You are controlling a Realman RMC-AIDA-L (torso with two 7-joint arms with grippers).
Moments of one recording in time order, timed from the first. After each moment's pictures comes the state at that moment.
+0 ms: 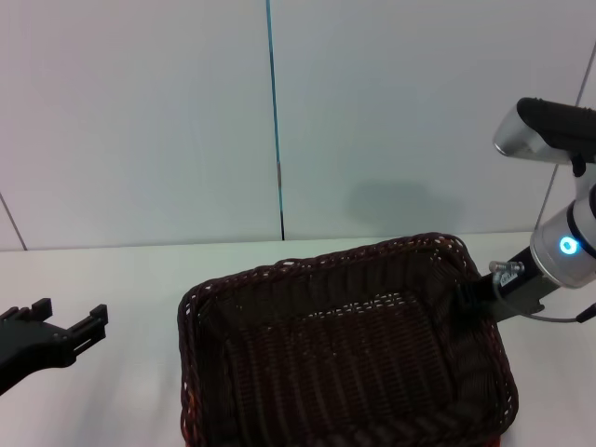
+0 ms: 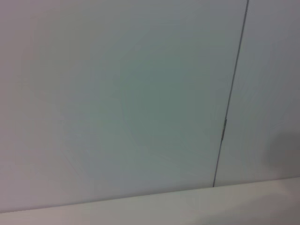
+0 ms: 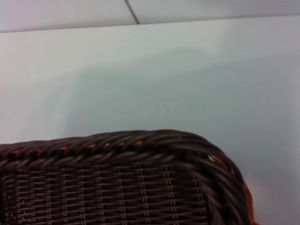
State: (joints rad) left arm 0.11 -2.16 -1.74 -1.53 1.94 -0.61 1.03; right arm 0.94 2.10 2.17 1.08 -2.77 1.50 3.01
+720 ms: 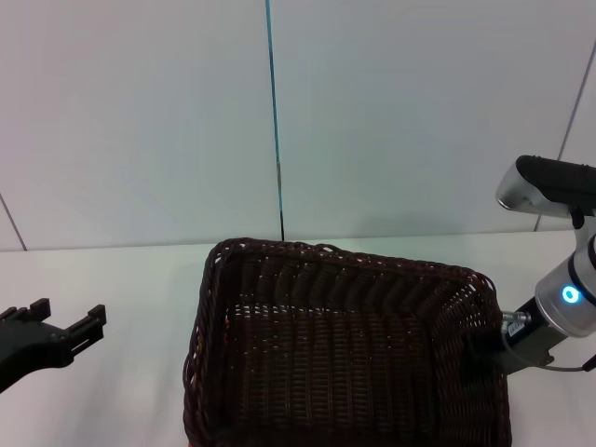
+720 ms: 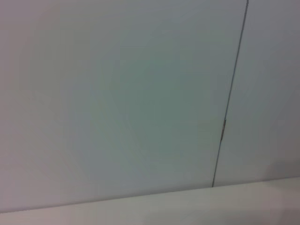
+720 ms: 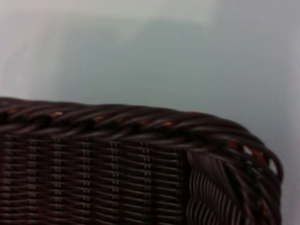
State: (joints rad) left arm 0.10 -2.16 -1.75 -1.53 1.94 -0.63 1.03; right arm 0.91 2.10 2.16 0.94 -2.77 1.45 3.01
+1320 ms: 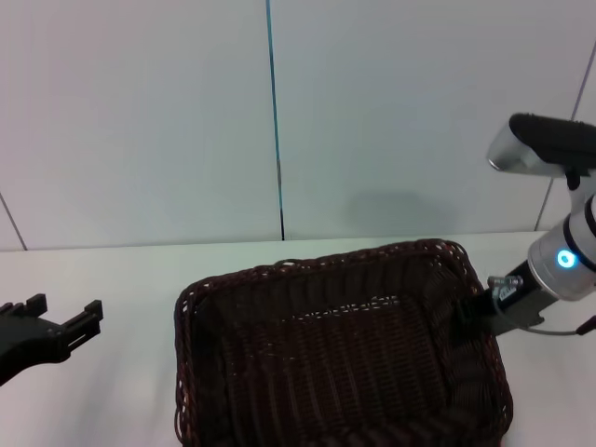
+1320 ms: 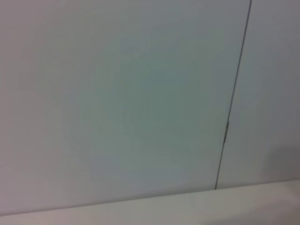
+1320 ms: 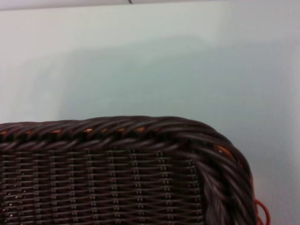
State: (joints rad) left arm 0.10 -2.16 -1.76 -1.54 1.94 -0.63 1.03; right arm 0.92 2.10 2.13 1.06 -2.75 1.50 3.01
